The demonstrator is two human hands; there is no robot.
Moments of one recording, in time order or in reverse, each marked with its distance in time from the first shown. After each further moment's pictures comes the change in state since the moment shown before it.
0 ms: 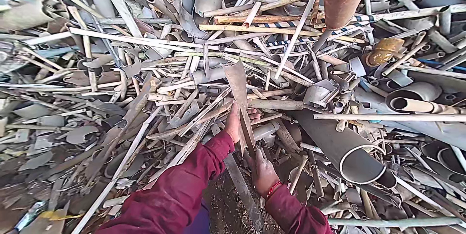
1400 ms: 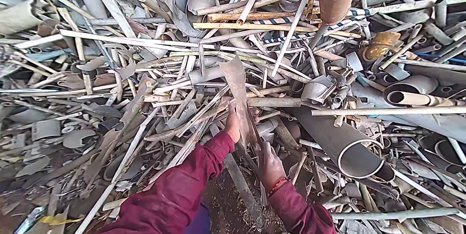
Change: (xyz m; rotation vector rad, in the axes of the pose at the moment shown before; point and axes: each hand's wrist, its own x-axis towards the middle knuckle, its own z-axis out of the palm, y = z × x) left_hand -0.003 -0.008 0.005 0.120 0.000 0.009; right_hand -0.011 -0.005 -0.014 -0.029 0.110 0.069
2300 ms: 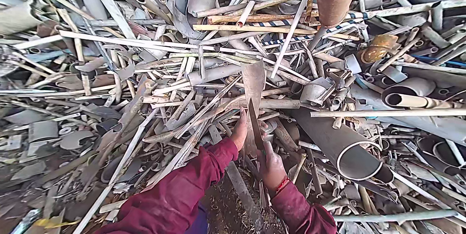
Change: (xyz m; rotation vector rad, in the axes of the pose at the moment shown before) left_hand -0.011 -0.017 0.003 0.193 -0.225 -0.061; right_hand 0.005 0.017 0.003 0.209 0.238 -0.219
